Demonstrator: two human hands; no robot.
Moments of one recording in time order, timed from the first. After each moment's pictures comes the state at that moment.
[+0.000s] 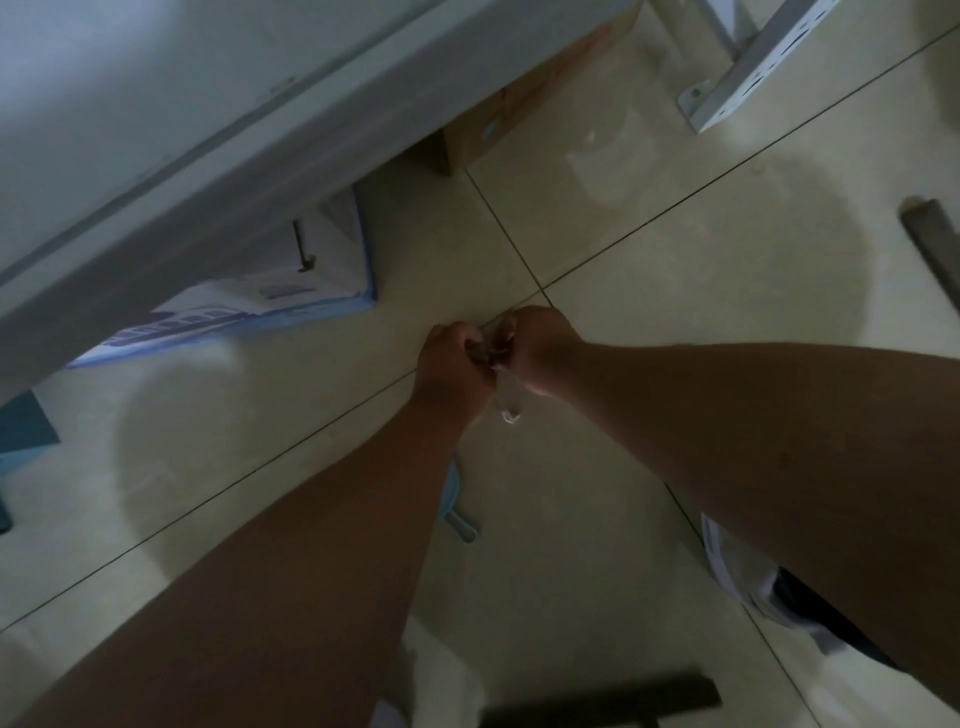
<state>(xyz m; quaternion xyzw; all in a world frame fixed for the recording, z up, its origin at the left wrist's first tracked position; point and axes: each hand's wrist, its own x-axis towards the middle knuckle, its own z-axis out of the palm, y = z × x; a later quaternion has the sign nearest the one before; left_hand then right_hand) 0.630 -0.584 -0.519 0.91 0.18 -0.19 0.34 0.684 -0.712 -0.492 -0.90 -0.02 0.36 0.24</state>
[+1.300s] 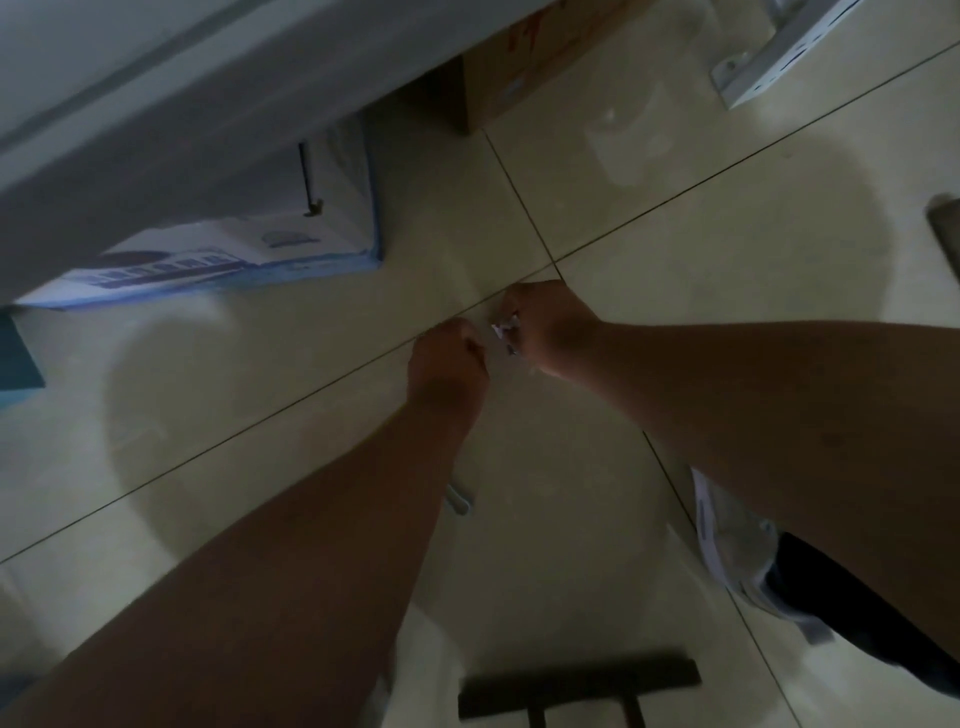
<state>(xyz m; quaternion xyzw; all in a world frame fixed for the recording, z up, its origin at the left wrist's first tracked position) 0.598 -0.581 -0.521 0.93 0.18 -0.16 0.28 0.678 -0.718 -0.492 -0.91 -0.14 0.34 0.20</state>
